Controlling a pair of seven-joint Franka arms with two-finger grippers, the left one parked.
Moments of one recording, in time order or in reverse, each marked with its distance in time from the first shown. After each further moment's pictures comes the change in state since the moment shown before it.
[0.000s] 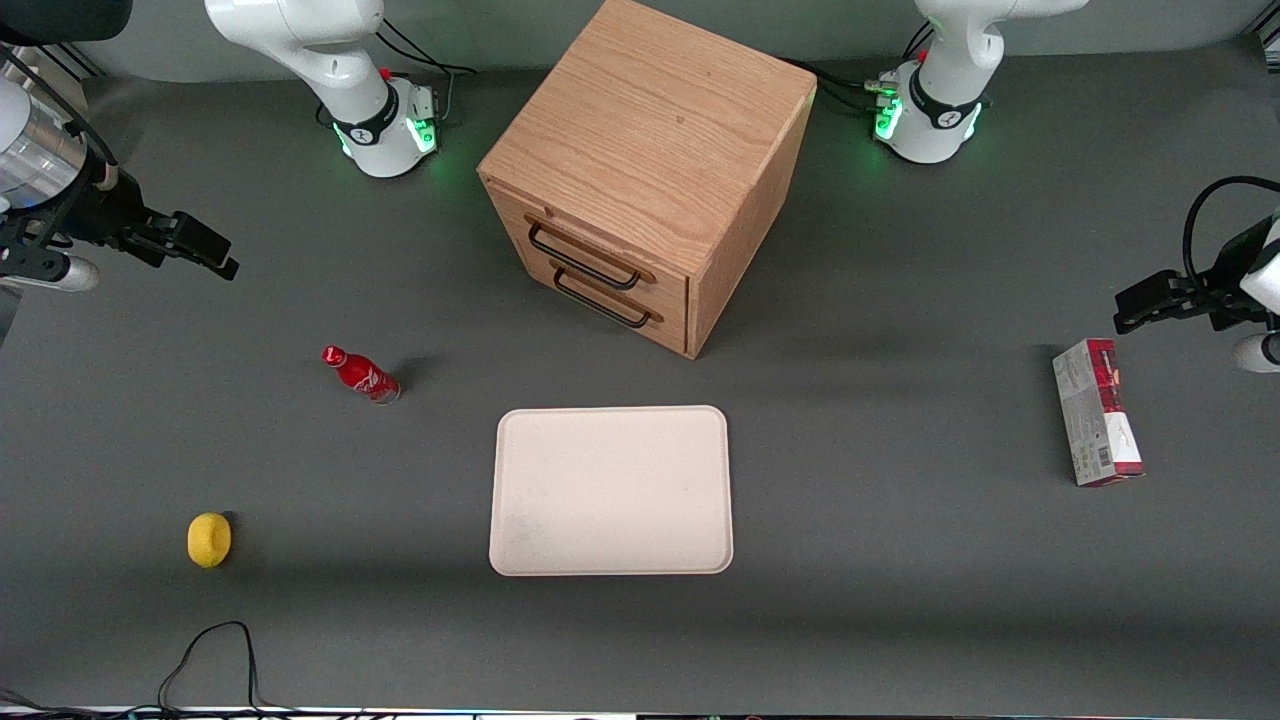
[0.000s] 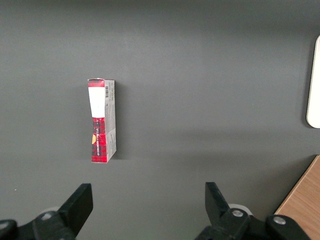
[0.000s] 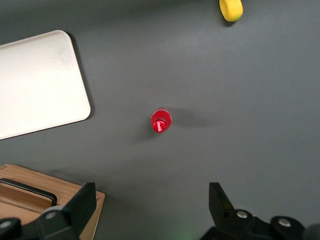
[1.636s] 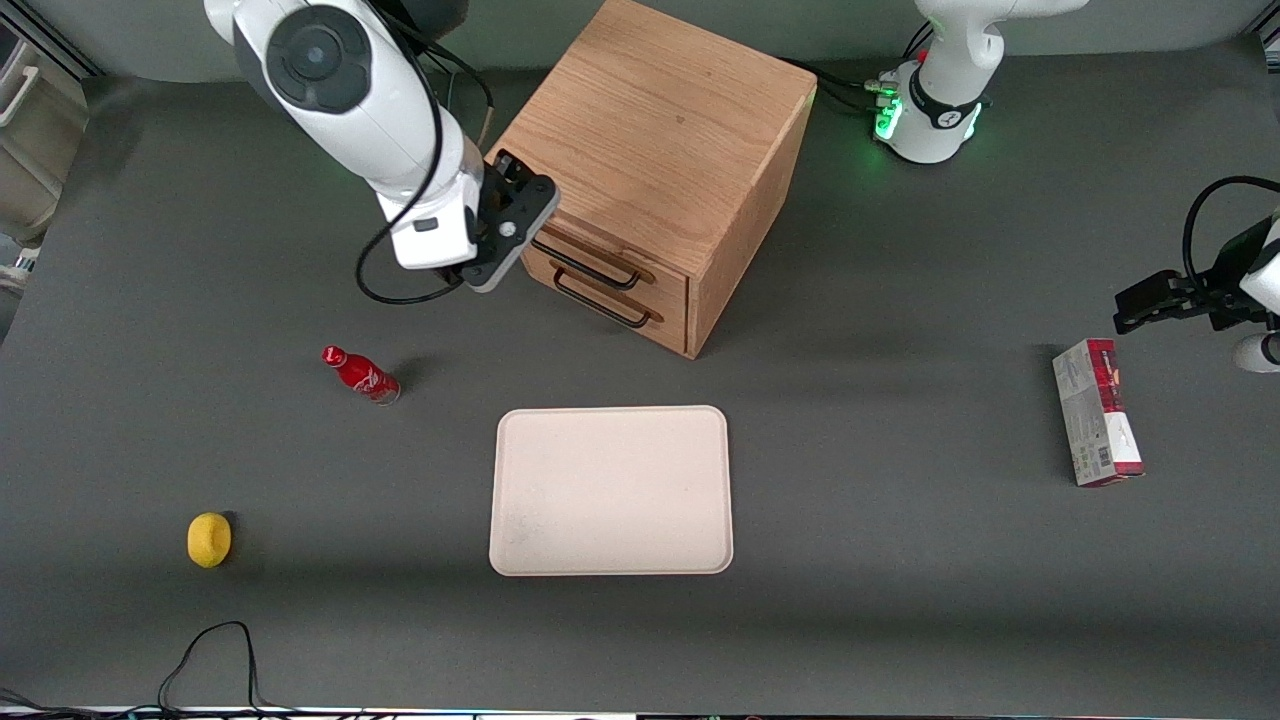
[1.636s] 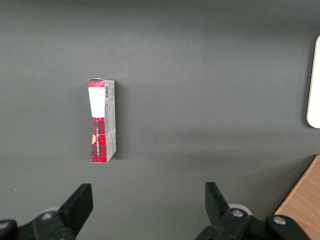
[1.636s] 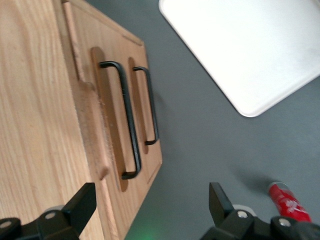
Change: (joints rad) arm 0.072 0.384 0.541 0.287 0.040 -0.051 -0.534
